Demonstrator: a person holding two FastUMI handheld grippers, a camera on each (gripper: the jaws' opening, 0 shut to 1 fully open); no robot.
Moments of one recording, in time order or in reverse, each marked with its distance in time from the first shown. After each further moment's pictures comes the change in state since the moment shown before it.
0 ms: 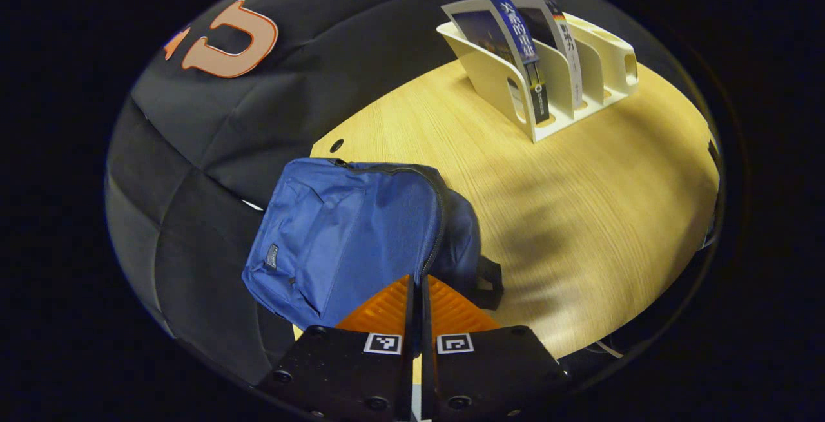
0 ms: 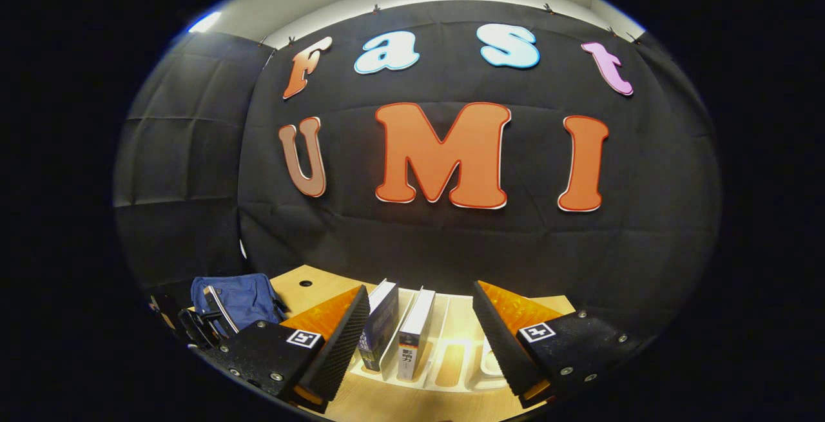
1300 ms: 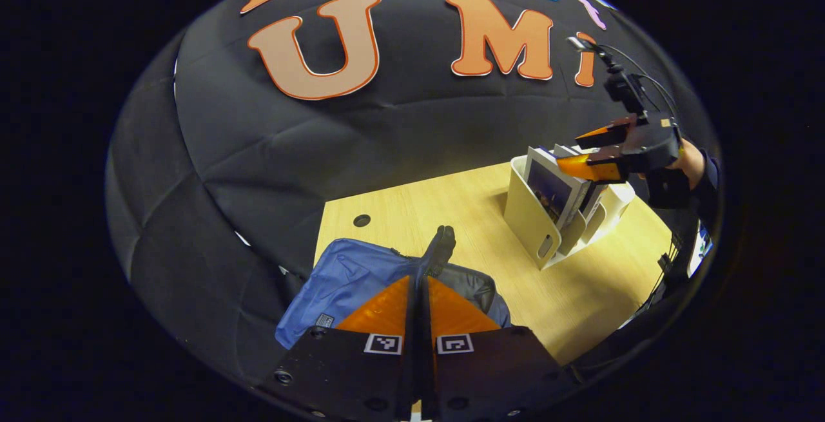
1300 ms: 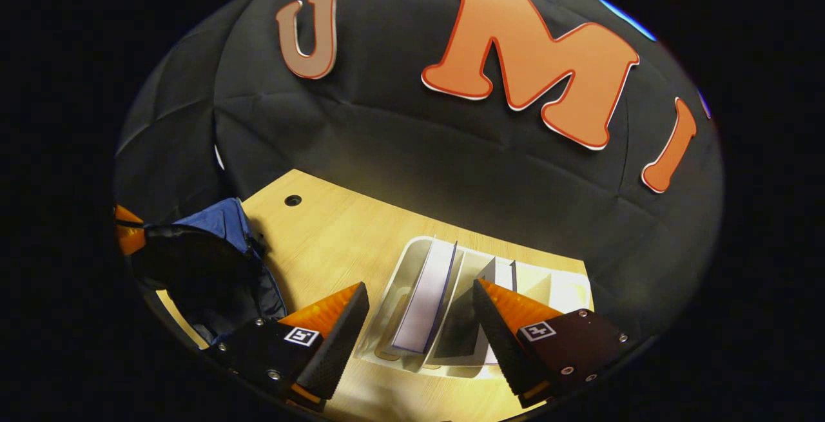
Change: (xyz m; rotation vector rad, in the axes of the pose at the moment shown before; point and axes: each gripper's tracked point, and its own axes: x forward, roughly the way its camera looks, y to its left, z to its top) left arm -0.048 0.169 0.104 -0.298 -0.303 -0.246; right arm 0.154 0.076 -0.093 -0.172 0.602 -0.051
